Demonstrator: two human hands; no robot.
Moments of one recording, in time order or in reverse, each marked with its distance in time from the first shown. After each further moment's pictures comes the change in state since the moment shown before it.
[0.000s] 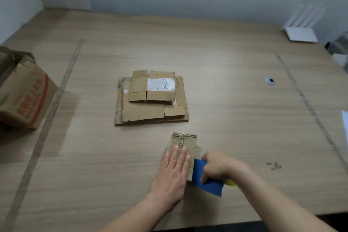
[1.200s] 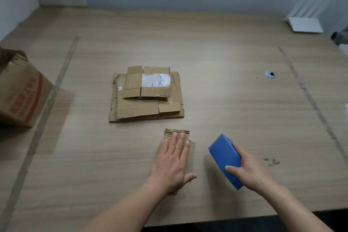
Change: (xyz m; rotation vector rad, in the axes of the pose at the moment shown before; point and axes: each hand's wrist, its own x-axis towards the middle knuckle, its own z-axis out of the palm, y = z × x) left_hand 0.036 0.010 -0.020 0.103 -0.148 -0.050; right_hand -0.012 0.117 0.012 0.250 0.427 -0.010
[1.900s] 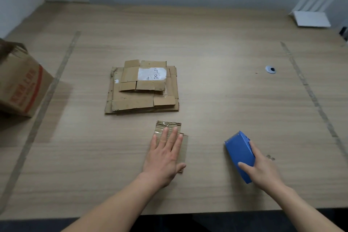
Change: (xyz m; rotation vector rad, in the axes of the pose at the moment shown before) left_hand -0.002 0.020 0.002 -0.040 -0.015 -0.157; right_hand 0.030 0.095 0.001 -0.038 0.152 0.076
